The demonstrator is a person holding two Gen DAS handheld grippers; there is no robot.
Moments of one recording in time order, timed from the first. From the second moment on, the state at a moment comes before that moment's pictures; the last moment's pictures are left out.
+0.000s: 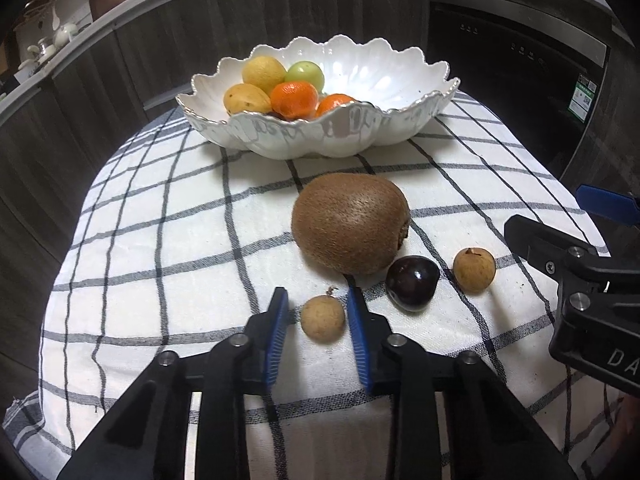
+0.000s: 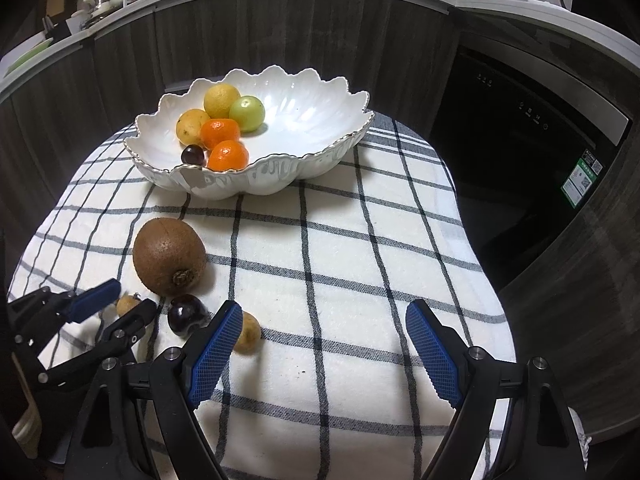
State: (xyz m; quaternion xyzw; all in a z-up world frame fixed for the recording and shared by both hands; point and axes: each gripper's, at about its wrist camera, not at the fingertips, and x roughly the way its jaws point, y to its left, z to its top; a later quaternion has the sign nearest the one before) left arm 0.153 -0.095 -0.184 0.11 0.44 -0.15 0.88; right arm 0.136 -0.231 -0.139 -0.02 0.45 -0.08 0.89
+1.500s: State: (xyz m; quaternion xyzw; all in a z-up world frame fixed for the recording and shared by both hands) left arm 0.161 -0.064 -0.175 0.08 0.44 -0.11 0.89; right arm 0.155 -0.205 -0.176 0.02 0.50 -0.01 0.86
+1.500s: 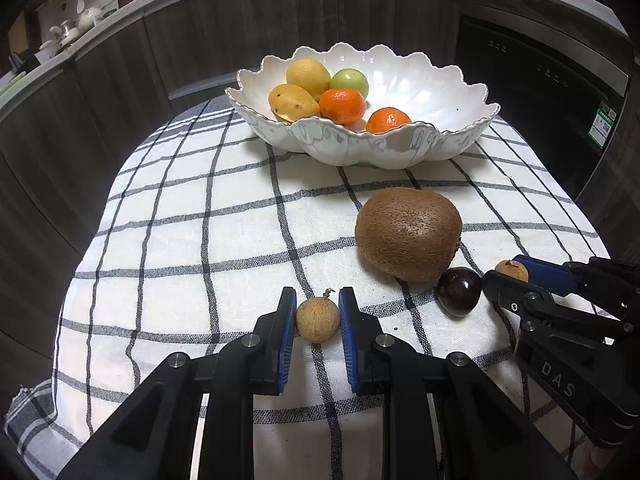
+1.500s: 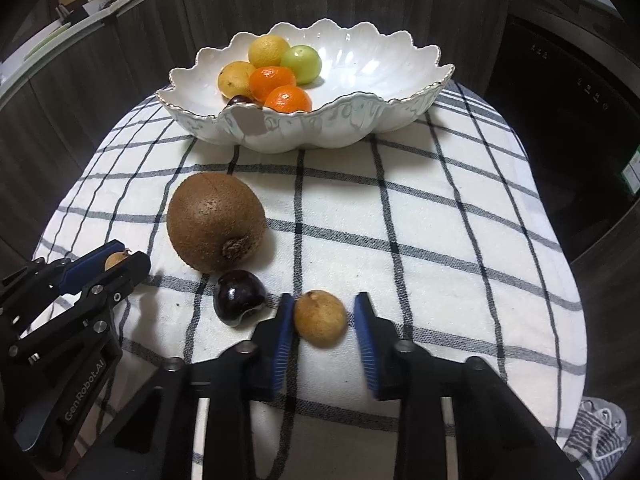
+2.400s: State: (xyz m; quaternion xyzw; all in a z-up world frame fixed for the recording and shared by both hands) left arm 0.167 -0.069 -0.122 0.07 0.40 -0.12 0.90; right arm 0.152 -0.213 -0.118 0.03 0.44 -0.01 0.90
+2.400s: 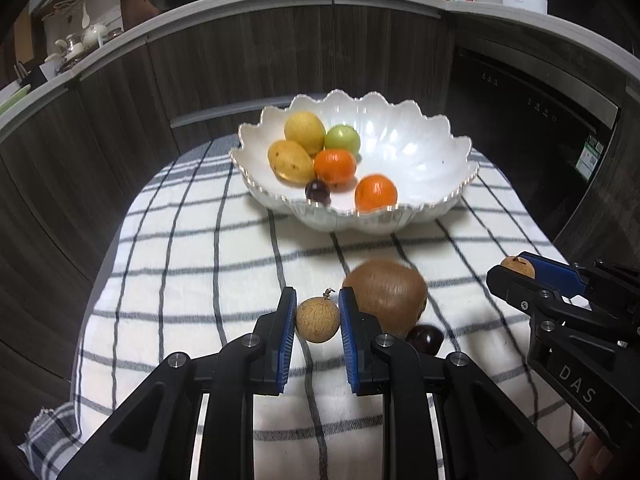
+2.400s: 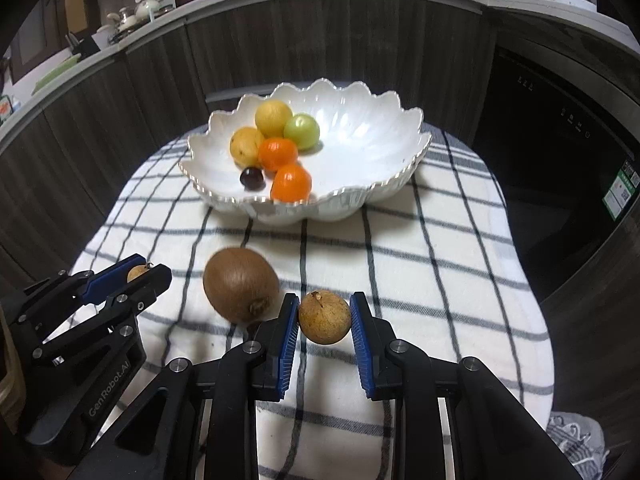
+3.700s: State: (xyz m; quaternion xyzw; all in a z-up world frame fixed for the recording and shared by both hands) left arm 0.289 -0.106 -0.081 0.07 0.38 -0.14 0.91; right arm 0.256 -0.243 -0.062 0.05 0.39 -0.02 0.92
